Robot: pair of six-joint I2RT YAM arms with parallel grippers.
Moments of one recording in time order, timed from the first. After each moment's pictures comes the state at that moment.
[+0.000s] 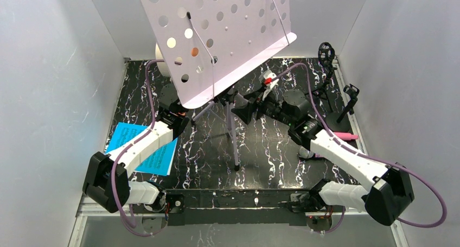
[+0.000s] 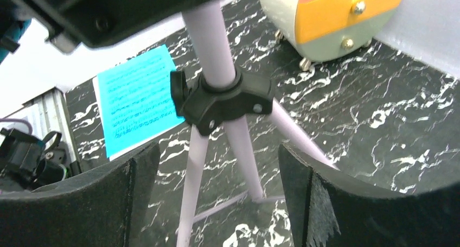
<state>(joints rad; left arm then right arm) -0.54 1.31 0.92 0.77 0.55 -0.12 0.71 1.18 0.88 0.26 -0.33 0.17</state>
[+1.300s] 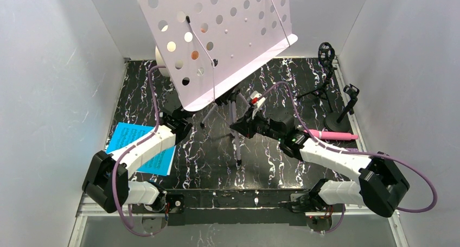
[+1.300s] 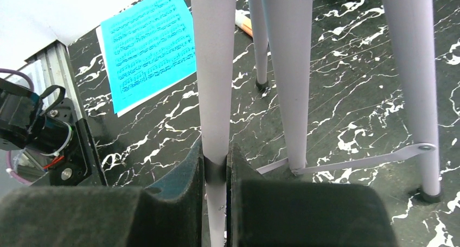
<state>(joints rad) -0.60 1.31 0.86 0.85 0.42 -0.15 0.82 1.22 0.66 0.39 -0.27 0.24</state>
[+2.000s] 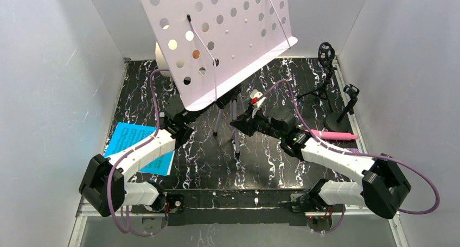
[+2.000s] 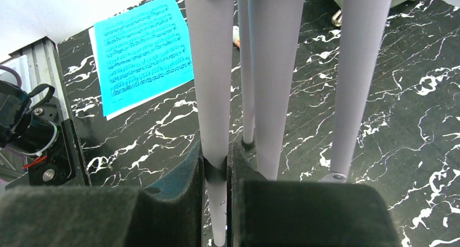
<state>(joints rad) -0.67 1.26 0.83 0.80 0.30 -0.17 0.82 1.20 0.68 0.38 -0.27 0.14</state>
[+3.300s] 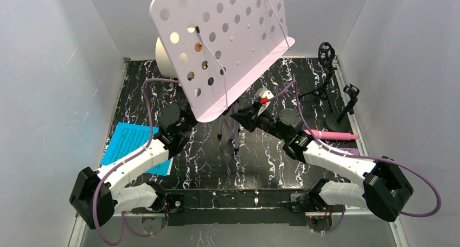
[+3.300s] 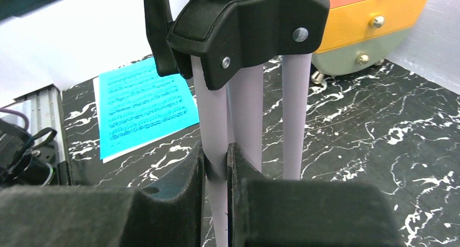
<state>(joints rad) -0.72 1.12 0.75 0.76 0.20 -0.14 0.82 1.17 0.62 0.61 -0.25 0.15</state>
